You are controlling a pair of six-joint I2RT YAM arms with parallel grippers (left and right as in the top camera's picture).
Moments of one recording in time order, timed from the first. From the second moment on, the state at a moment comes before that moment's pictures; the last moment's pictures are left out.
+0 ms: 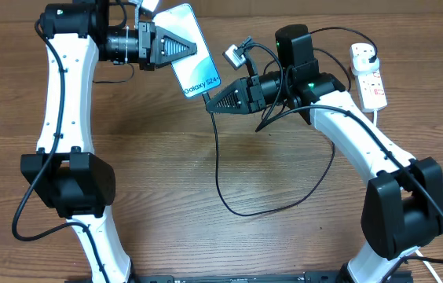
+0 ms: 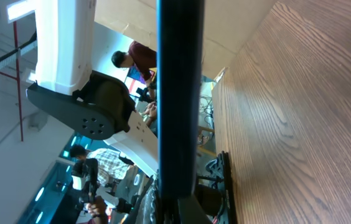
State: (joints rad) left arm 0.00 2.13 2.25 -1.48 1.36 0.17; right arm 0.35 1.85 1.43 -0.17 -1.49 0.49
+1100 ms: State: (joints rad) left arm -0.09 2.13 2.20 -1.57 0.93 0.23; right arm 0.19 1.85 1.44 -0.28 -1.36 0.45
